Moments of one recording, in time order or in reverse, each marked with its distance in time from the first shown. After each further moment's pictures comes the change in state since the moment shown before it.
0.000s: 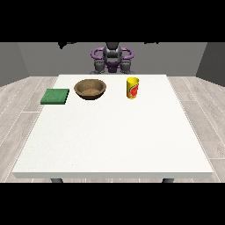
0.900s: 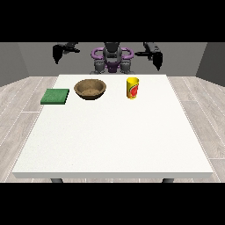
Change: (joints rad) left arm -0.091 -0.010 0.111 0.239 0.008 -0.044 -0.404; right arm -0.073 -0.015 -0.095 0.058 -0.046 0.108 -0.191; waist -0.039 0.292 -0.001
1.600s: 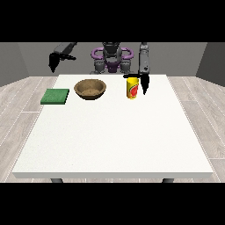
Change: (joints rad) left arm -0.169 -0.086 0.015 0.441 -0.094 0.126 -0.396; right arm -0.087 -0.025 -0.028 0.106 0.004 0.058 -0.124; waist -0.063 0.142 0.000
